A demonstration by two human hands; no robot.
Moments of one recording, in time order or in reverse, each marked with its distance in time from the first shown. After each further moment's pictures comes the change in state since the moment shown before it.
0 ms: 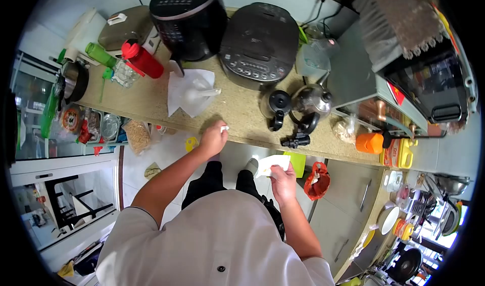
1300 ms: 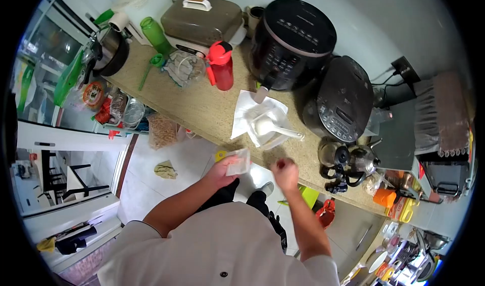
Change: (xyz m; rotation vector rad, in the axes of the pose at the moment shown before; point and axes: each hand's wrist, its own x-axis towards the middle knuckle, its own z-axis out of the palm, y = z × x) left_hand -0.060 -0.117 -0.118 -2.000 -0.074 -0.873; right_hand 0.115 0.105 0.187 -1.488 -0.150 -0.564
